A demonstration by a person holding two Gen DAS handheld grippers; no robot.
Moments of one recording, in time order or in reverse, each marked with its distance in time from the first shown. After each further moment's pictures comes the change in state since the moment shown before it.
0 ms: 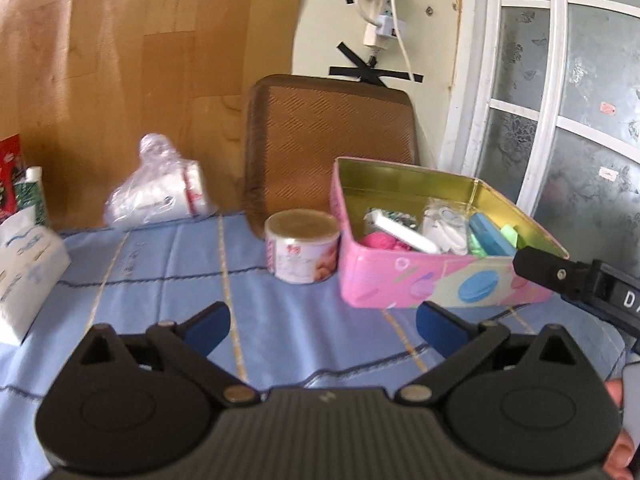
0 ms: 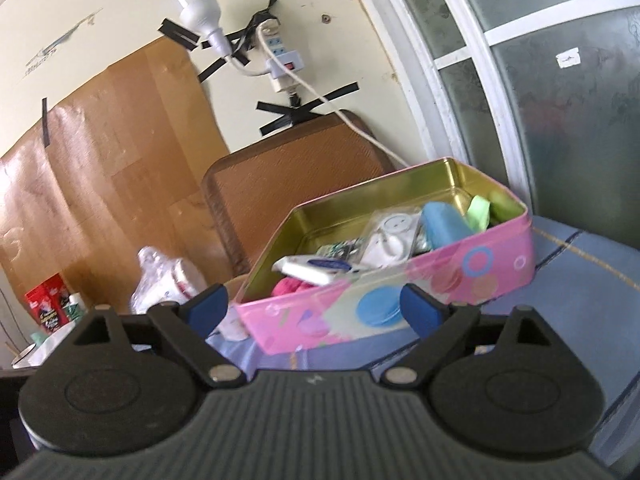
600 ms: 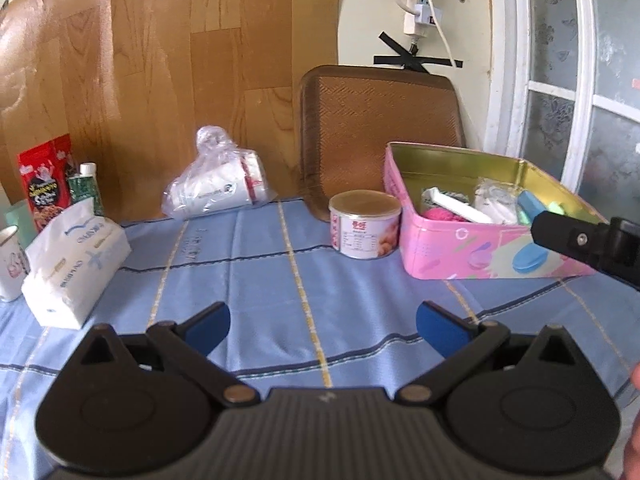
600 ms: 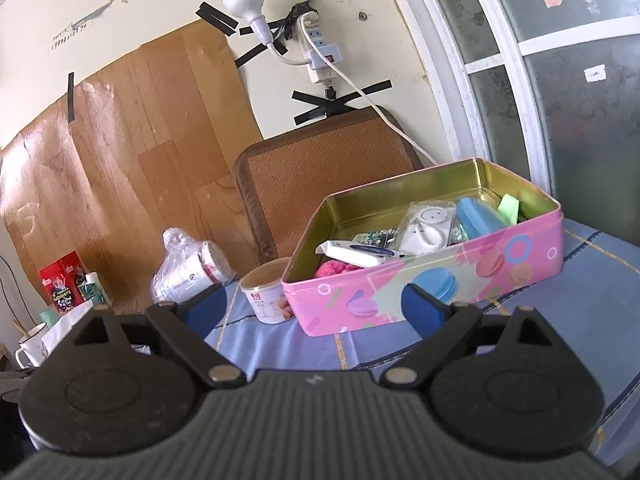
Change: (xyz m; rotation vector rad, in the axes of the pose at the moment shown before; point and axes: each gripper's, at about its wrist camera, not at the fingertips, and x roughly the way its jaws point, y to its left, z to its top) left arm -0.016 0.017 -0.016 0.040 0.020 0.160; right arm -0.004 0.039 -0.013 -0.056 0.011 0.020
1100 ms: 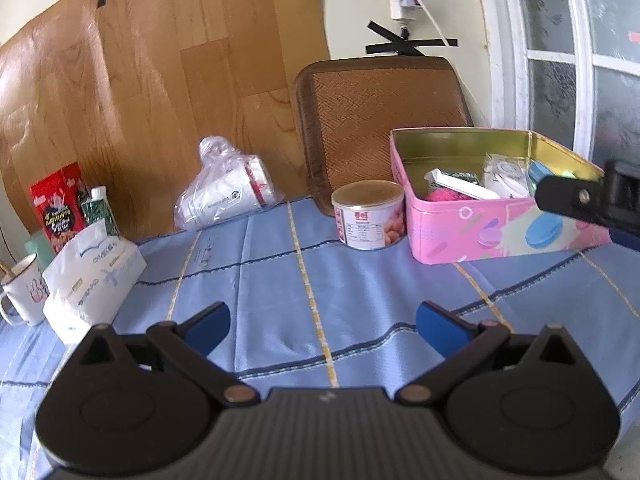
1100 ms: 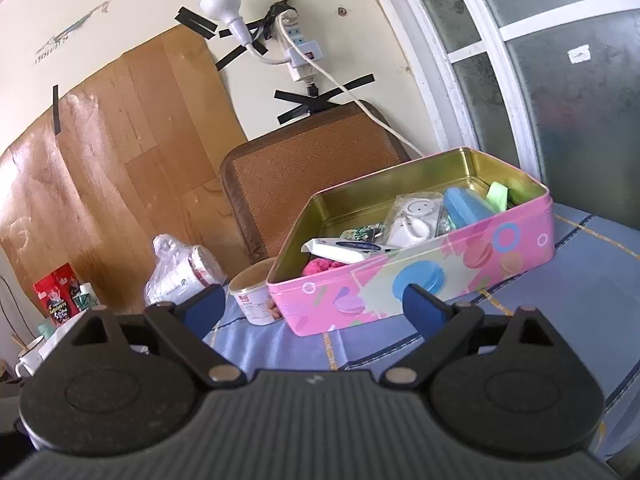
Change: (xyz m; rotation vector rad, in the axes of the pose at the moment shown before) left arm 0.004 -0.027 -0.005 0.110 0.006 0.081; right arm 0.003 -0.016 0.000 0.054 0.002 -0.011
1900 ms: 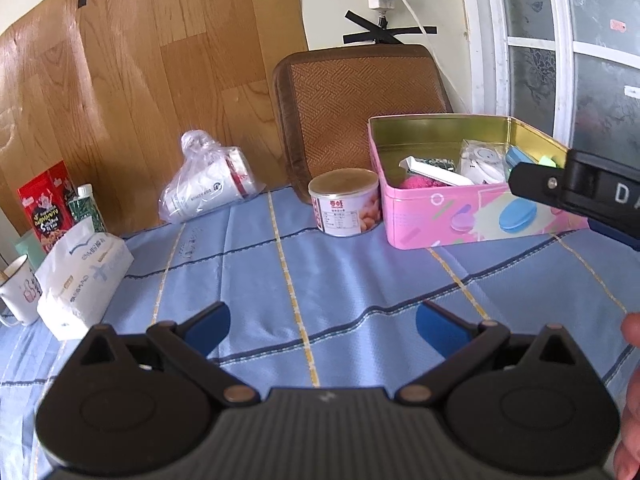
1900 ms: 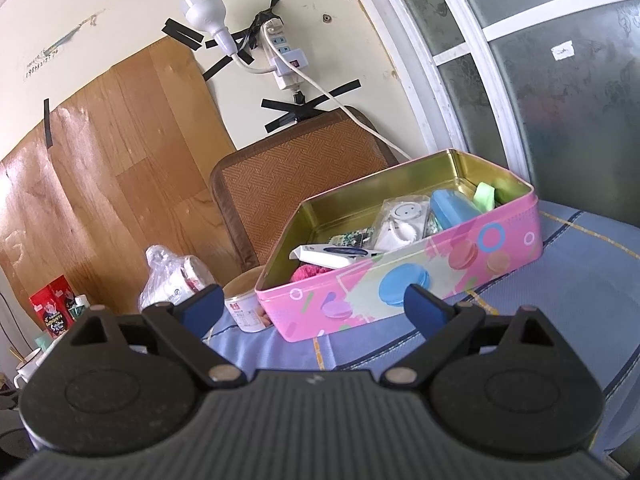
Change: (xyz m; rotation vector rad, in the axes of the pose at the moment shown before) left arm -0.012 -0.007 0.000 0.025 0.044 -0.043; right arm -0.004 -0.006 0.000 0.029 -0.018 -0.017
